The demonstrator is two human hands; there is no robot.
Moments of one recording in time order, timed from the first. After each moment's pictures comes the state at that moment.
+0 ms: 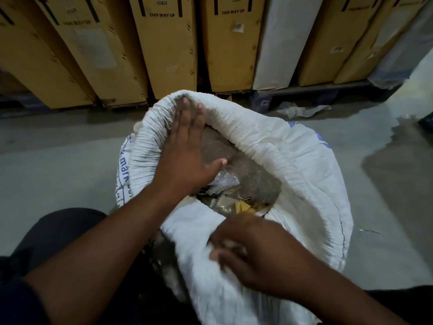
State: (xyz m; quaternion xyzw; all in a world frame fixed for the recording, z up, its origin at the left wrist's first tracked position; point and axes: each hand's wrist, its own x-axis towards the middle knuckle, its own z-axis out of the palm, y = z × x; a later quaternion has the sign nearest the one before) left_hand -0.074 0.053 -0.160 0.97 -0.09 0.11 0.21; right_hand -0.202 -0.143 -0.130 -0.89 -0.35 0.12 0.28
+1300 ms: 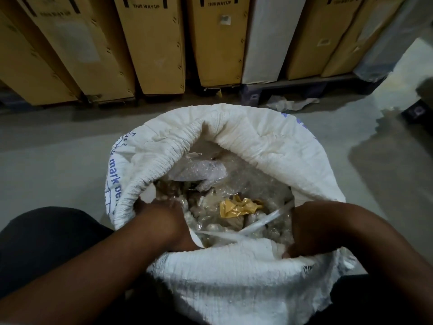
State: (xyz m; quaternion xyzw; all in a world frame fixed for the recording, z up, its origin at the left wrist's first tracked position) left_hand -0.160 0.043 -0.155 0.90 -0.04 -0.42 -0.11; right_hand -0.154 -0.228 -0.110 -0.86 -0.13 0.47 -0.13
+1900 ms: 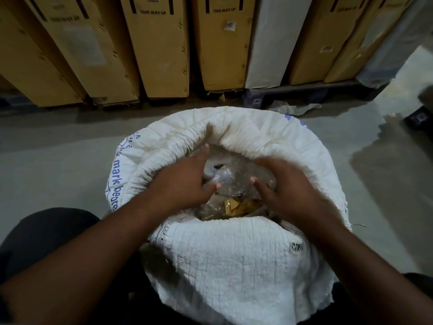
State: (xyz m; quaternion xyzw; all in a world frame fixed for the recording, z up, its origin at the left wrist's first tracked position) left_hand -0.109 0.040 -0.141 0.97 -0.12 -0.13 0.15; right_hand -0.124 -0.205 -0.158 -0.95 -0.10 -0.01 0.28
